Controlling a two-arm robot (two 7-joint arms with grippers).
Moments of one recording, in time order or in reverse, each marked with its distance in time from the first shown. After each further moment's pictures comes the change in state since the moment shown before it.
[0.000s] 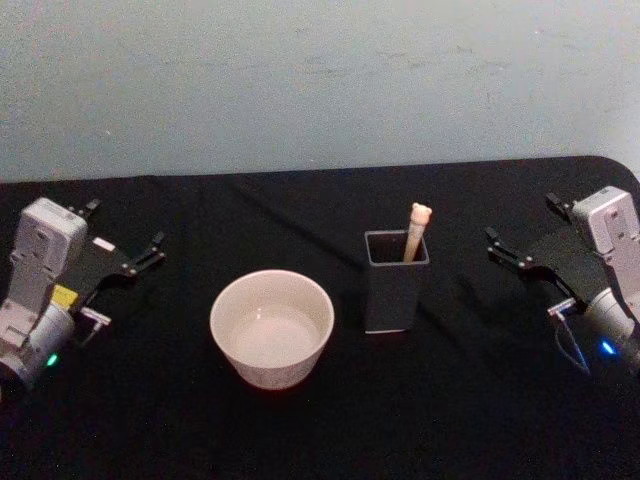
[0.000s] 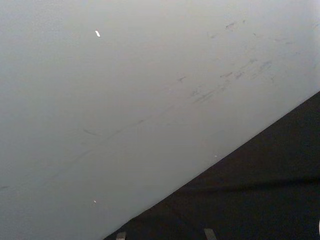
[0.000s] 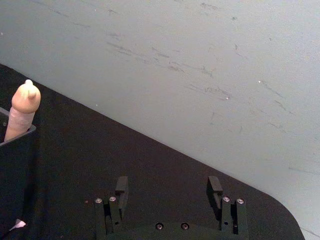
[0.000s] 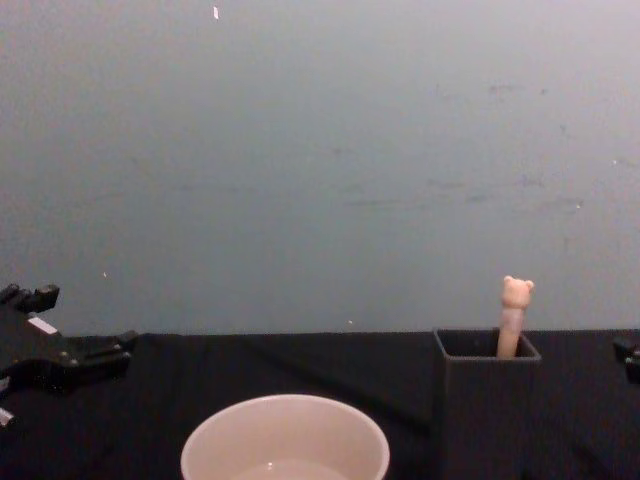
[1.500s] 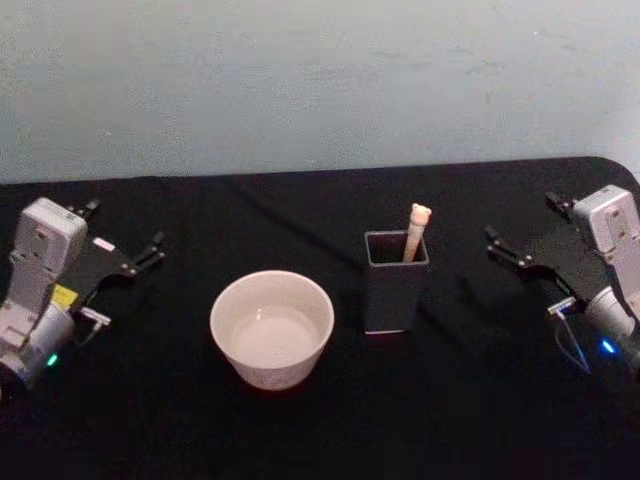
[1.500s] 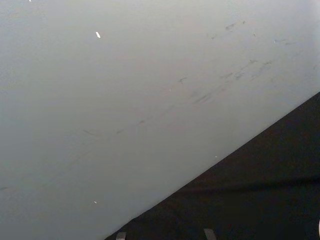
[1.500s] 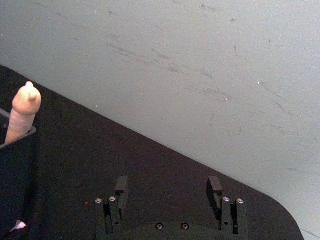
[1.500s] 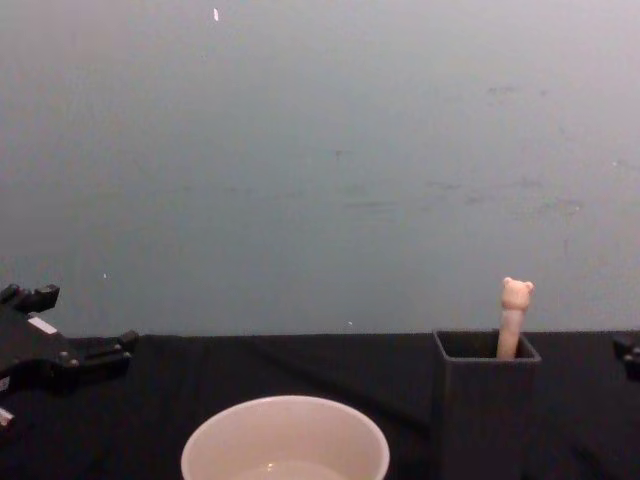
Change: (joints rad) left arm 0.000 0.000 0.000 0.000 0.000 0.000 0.000; right arm 0.000 -0.001 0.002 0.000 0.000 -0.001 0.003
